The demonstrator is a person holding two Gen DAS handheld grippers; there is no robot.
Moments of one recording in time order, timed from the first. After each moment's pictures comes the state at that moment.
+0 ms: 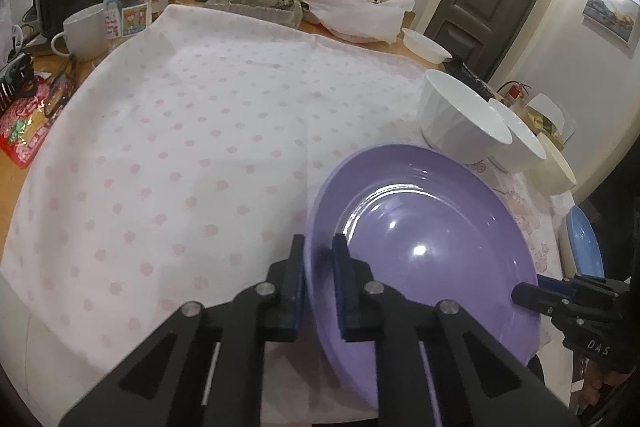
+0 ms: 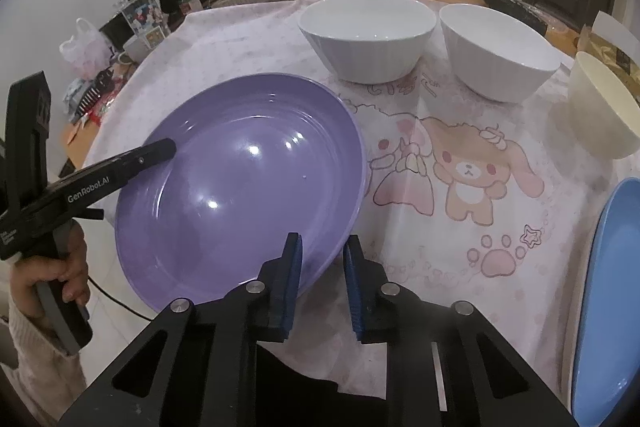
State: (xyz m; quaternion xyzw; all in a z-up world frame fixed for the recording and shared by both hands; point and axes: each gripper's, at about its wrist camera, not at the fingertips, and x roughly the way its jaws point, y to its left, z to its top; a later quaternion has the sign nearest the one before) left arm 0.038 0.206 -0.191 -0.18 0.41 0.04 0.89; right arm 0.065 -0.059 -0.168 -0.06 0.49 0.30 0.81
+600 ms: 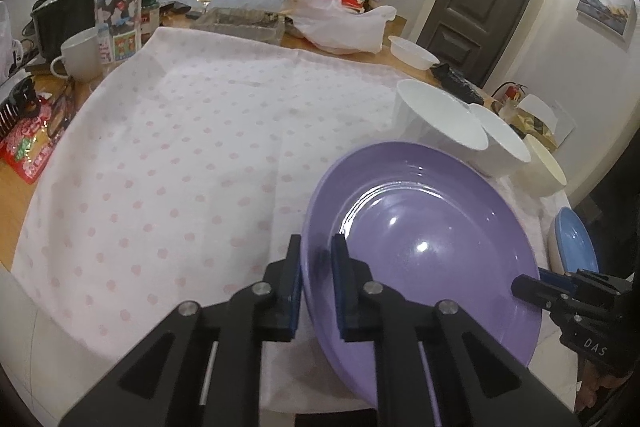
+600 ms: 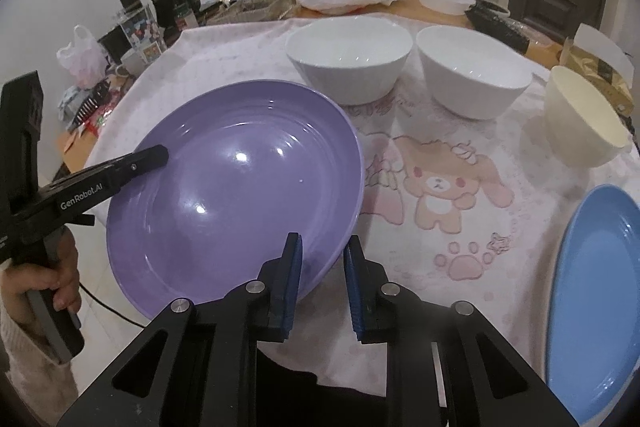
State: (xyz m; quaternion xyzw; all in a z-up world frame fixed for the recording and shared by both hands) left arm 0.035 0.183 -0.167 -0.17 0.39 0.05 0.90; right arm 0.057 -0.077 -0.148 -0.07 0.46 0.29 0.84
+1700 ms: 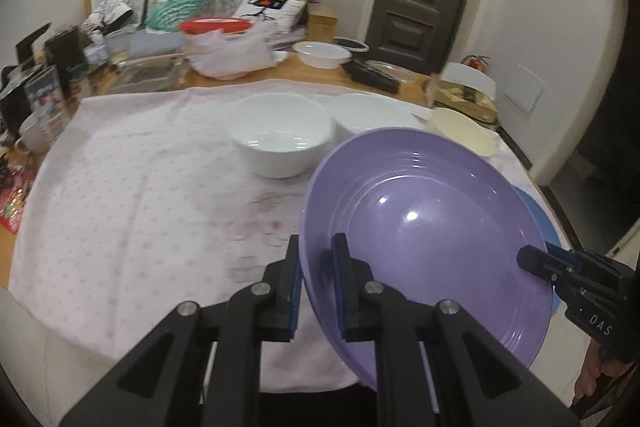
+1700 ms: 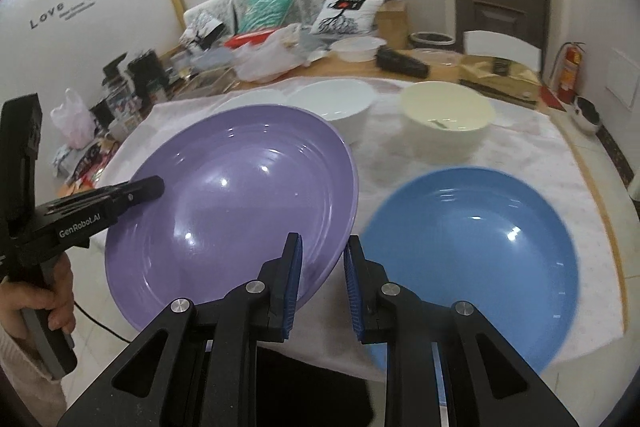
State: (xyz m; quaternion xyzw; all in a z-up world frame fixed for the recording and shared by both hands) left arm 0.051 0.024 -0.112 -0.08 0.38 0.00 0.92; right arm 0.042 -0.241 -0.114 0.00 0.39 0.24 0.89
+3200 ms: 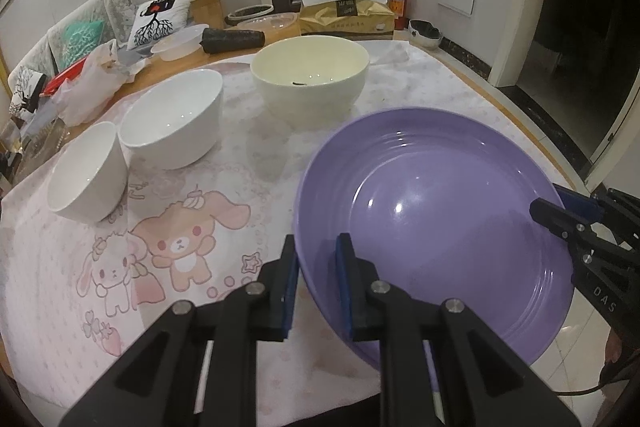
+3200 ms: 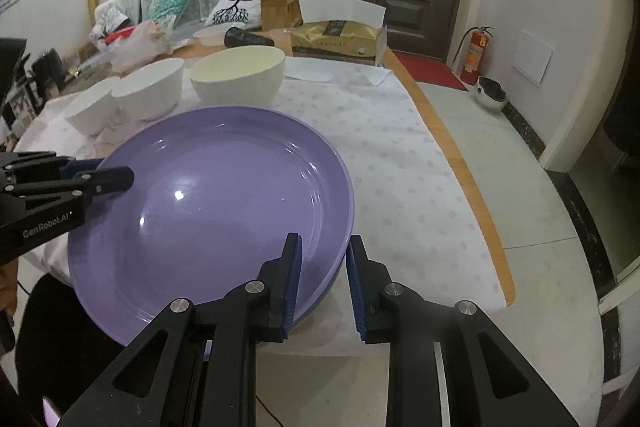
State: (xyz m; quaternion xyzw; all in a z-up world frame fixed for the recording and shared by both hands) left arm 0.116 -0.146 -0.144 0.06 0.44 -0.10 0.89; right arm 0.052 -0.371 -0.153 -0.04 0.41 0.08 0.91
